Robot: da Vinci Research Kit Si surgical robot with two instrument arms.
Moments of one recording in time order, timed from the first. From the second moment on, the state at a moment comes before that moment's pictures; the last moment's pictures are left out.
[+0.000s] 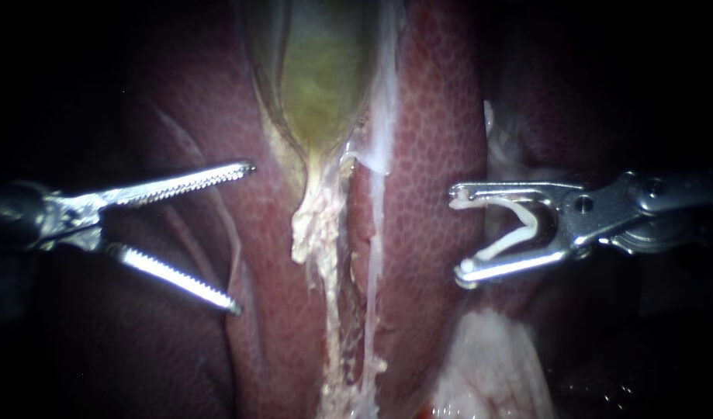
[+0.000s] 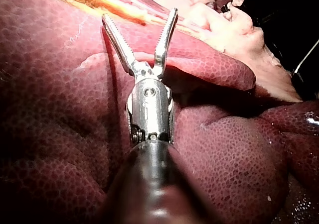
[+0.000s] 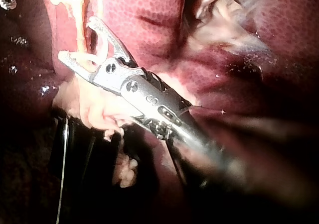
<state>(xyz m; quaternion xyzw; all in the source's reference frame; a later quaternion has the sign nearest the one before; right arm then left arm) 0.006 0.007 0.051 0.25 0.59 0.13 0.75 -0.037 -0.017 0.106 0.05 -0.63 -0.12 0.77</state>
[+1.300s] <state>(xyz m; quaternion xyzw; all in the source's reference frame) 0.006 0.007 0.051 0.25 0.59 0.13 0.75 -0.043 -0.018 0.110 0.14 -0.60 -0.29 0.73</state>
